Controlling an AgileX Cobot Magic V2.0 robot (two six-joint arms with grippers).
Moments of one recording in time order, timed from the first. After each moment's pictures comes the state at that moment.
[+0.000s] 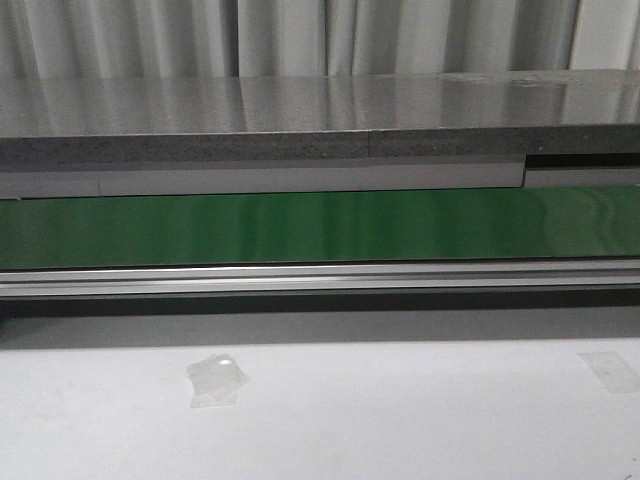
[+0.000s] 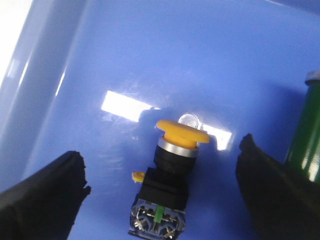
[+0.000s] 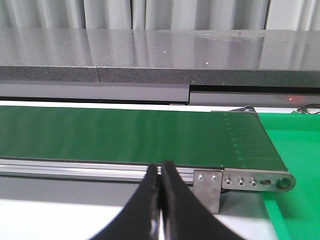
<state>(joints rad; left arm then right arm) 0.30 1.89 -1.33 0.07 0.68 -0.10 0.07 -0.01 0.03 -0.01 0.09 0.02</state>
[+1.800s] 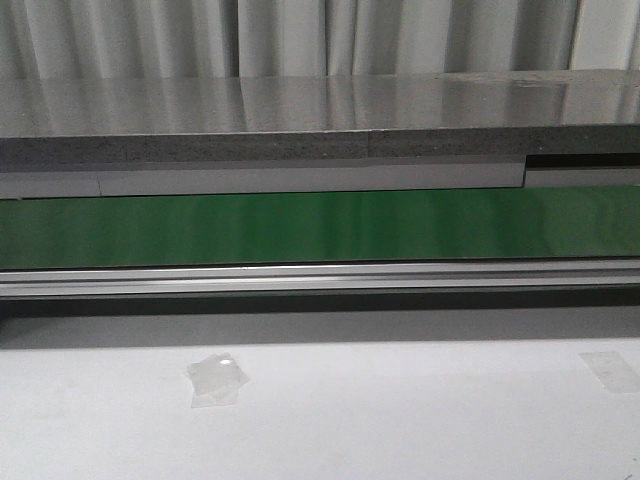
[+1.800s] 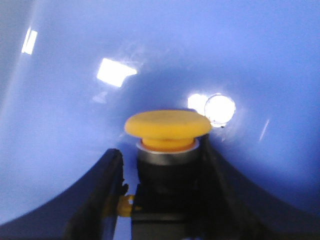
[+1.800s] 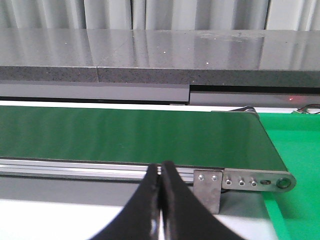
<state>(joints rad) 0.33 2.01 -1.34 0.04 0.67 -0.07 0.07 -0.01 0.03 -0.01 0.09 0.02</state>
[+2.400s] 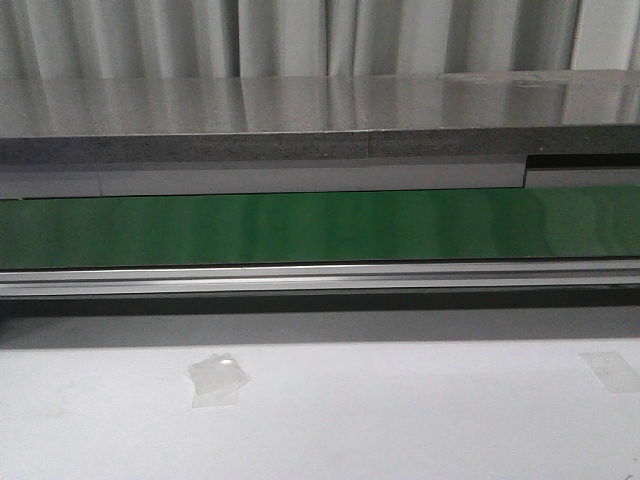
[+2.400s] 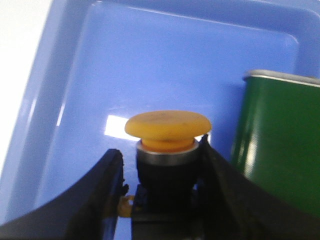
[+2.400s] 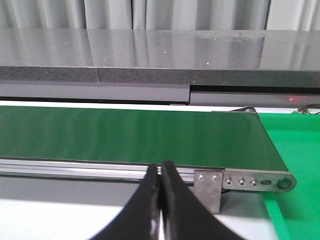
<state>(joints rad) 0.27 1.77 -1.34 0.00 0.74 0.09 0.07 -0.01 0.03 -0.01 0.09 0.02</state>
